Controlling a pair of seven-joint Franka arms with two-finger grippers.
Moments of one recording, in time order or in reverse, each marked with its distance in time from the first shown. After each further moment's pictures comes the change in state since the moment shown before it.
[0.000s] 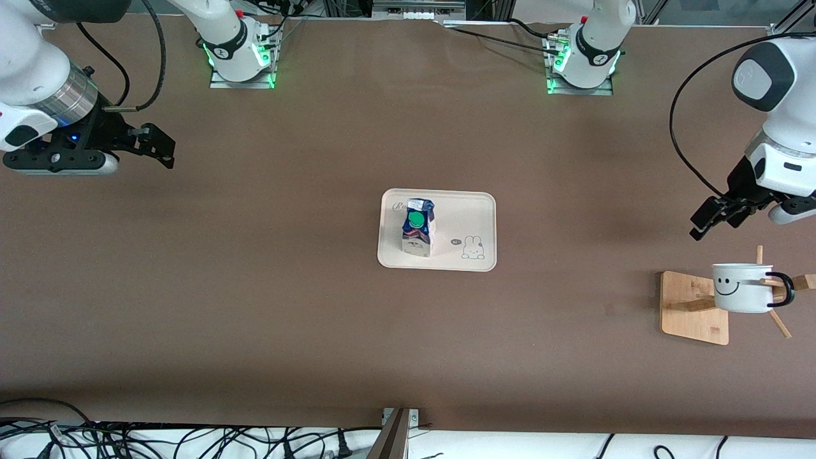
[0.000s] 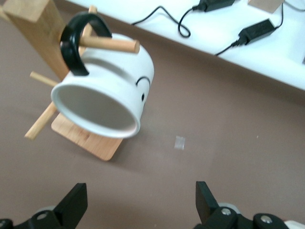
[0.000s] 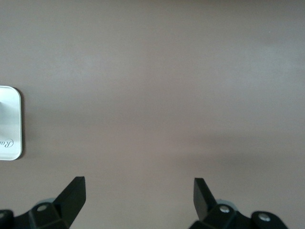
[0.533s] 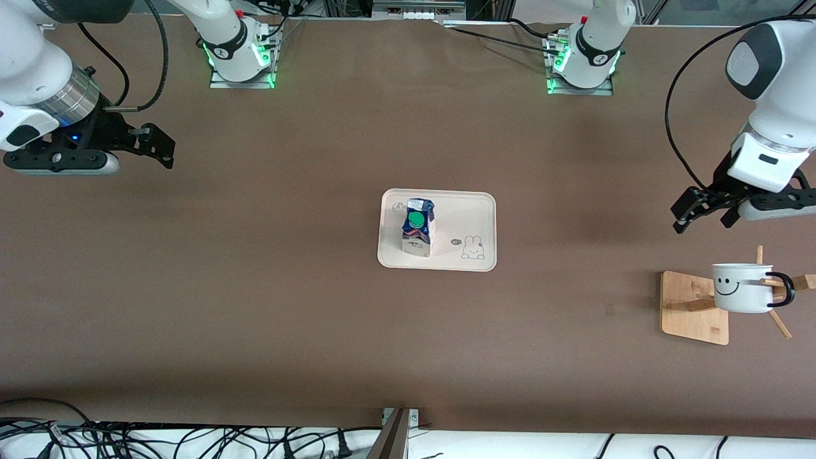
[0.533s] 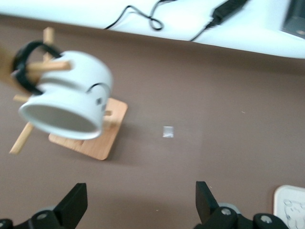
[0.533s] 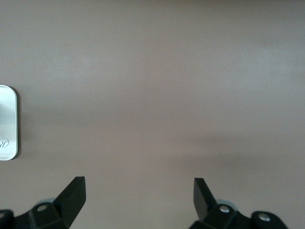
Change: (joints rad) left arm -0.060 -0.033 0.005 0.064 0.085 -0.177 0.019; right arm 0.000 0.000 0.005 0.000 -0.016 0.000 -0.001
